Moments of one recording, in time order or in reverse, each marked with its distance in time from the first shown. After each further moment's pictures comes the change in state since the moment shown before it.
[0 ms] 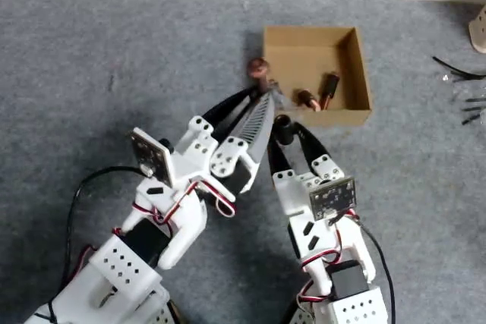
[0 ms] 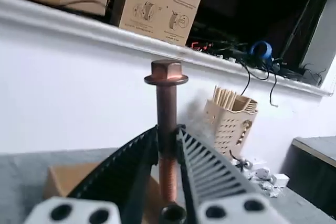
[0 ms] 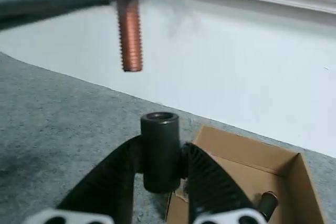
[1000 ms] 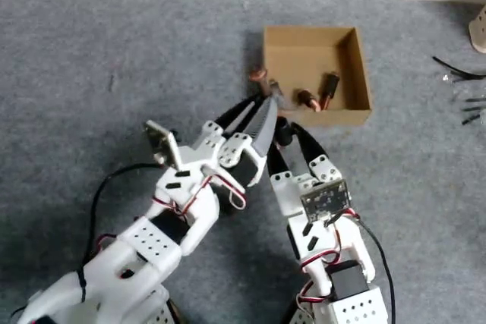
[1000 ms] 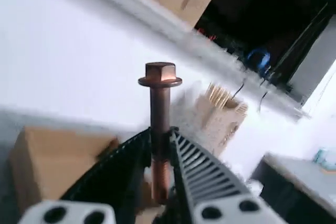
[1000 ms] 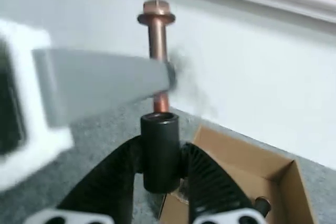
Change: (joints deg) left arm -1.8 20.7 5.5 -27.3 10.6; right arm -0.7 -0.1 0.0 0.6 4.0
